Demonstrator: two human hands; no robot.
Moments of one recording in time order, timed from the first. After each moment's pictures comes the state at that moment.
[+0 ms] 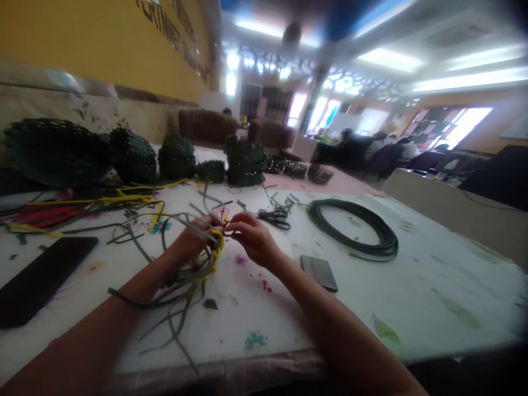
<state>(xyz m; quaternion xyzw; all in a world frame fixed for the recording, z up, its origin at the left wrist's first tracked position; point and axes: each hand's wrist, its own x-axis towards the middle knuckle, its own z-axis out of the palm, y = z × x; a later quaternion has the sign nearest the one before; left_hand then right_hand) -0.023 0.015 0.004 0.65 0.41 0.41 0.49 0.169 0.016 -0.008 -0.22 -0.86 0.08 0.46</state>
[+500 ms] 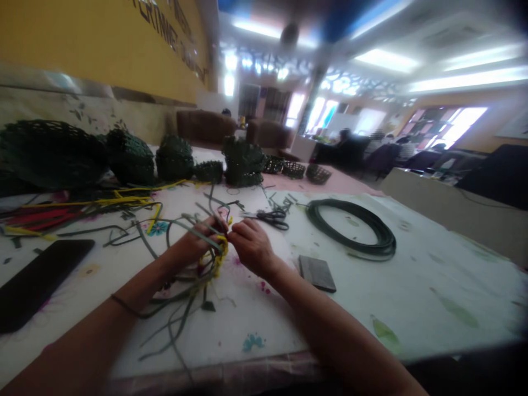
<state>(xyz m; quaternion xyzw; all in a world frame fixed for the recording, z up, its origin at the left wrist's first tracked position) -0.025 0.019 -0.003 0.72 0.34 0.36 0.48 0.164 0.014 -0.018 -0.29 -0.85 0.03 0.44</state>
